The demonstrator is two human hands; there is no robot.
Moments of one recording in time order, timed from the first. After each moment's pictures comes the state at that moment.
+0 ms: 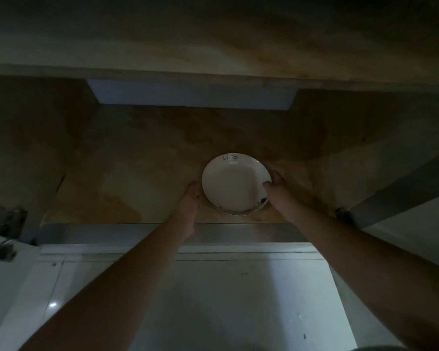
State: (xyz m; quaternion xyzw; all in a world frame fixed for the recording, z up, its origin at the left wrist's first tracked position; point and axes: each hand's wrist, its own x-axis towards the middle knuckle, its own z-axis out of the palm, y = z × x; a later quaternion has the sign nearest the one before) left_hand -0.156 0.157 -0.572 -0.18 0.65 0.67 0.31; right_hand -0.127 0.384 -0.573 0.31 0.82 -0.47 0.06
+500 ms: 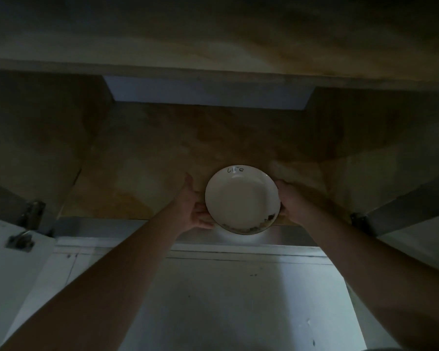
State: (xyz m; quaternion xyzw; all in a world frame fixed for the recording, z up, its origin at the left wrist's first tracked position) left_hand -0.168 0.130 -0.556 -0.27 0.54 0.69 0.40; right_hand -0.128 0.364 -0.562 0.41 0.67 -0.61 0.11
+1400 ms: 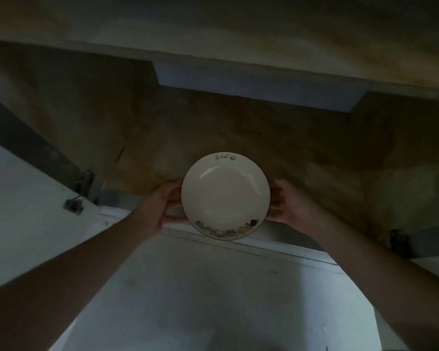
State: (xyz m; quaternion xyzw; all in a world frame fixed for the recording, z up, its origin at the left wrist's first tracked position) left_hand -0.133 0.003 -0.525 -0.20 0.63 0.71 0.24; right_hand -0.115 0.289 -0.521 0.30 0.58 -0.72 0.22
